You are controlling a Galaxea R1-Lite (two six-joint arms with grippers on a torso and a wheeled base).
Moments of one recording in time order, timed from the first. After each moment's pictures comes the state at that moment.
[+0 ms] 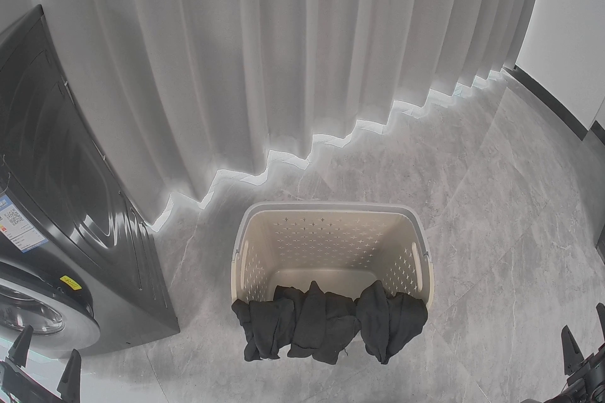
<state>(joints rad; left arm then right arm) 0.00 0.02 -0.02 0.00 -0.01 -0.01 0.00 0.02 -0.02 -0.01 0.00 0.00</state>
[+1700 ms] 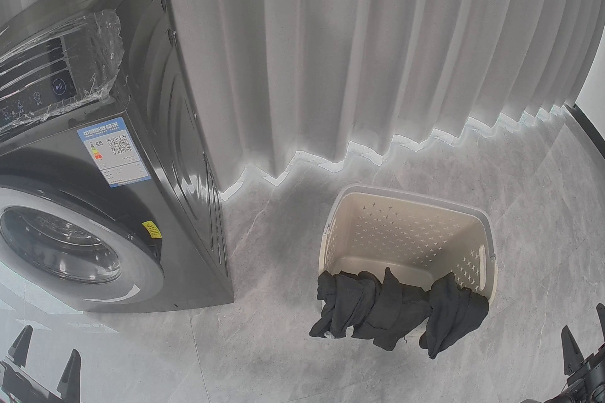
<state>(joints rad) 0.00 0.02 -0.02 0.00 -0.01 -0.01 0.00 0.02 -0.02 0.00 -0.01 0.00</state>
